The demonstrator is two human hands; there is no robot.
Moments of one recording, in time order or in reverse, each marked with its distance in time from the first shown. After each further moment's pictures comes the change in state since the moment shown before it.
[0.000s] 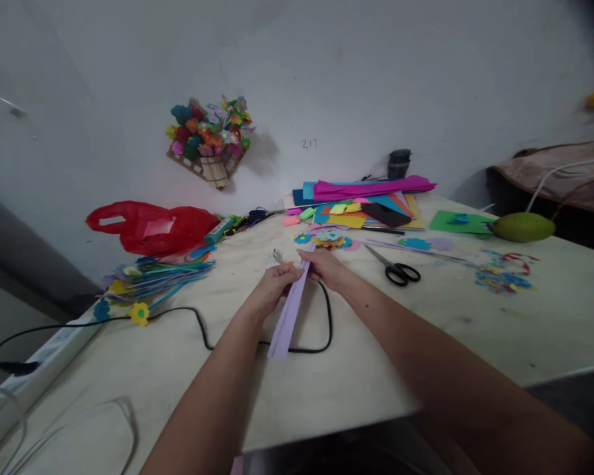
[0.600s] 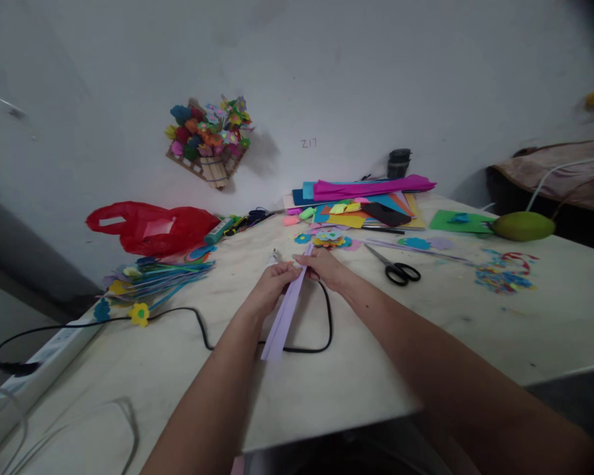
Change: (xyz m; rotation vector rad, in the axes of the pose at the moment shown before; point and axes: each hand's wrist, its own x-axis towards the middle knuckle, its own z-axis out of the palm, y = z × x) left_hand 0.002 -0.002 -0.002 0.015 0.030 0.015; right_hand -0.003 -0.005 0.004 -0.028 -0.021 0.026
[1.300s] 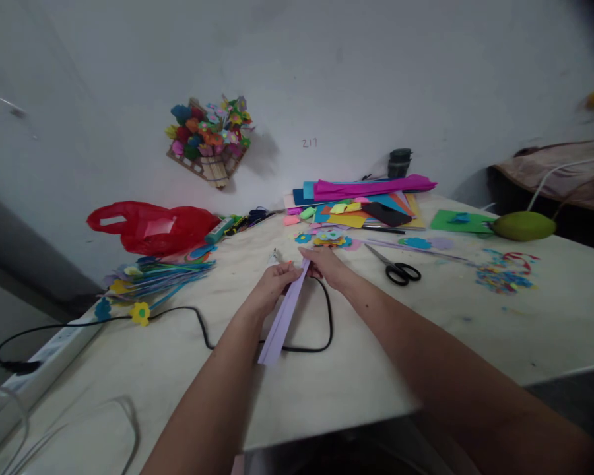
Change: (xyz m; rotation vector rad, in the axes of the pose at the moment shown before) left_hand -0.002 0.003 0.003 0.026 0.000 -0.027; right_hand -0.004 -0.012 0.001 -0.097 0.105 0.045
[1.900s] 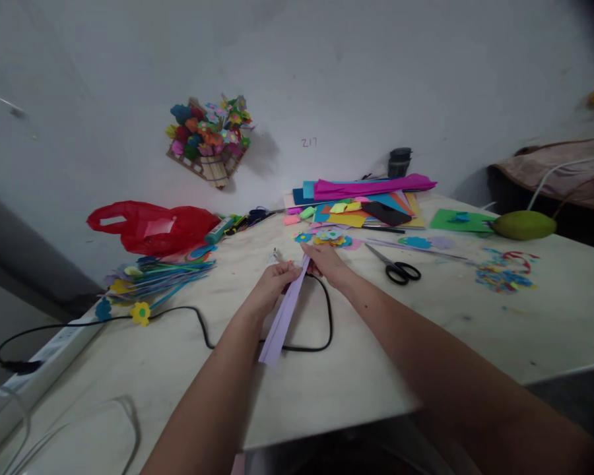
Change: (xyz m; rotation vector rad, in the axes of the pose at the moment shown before) left_hand 0.002 -0.003 -0.003 -0.002 -0.002 0.029; right_hand 0.007 0.011 -0.002 -0.016 0.045 -0.071
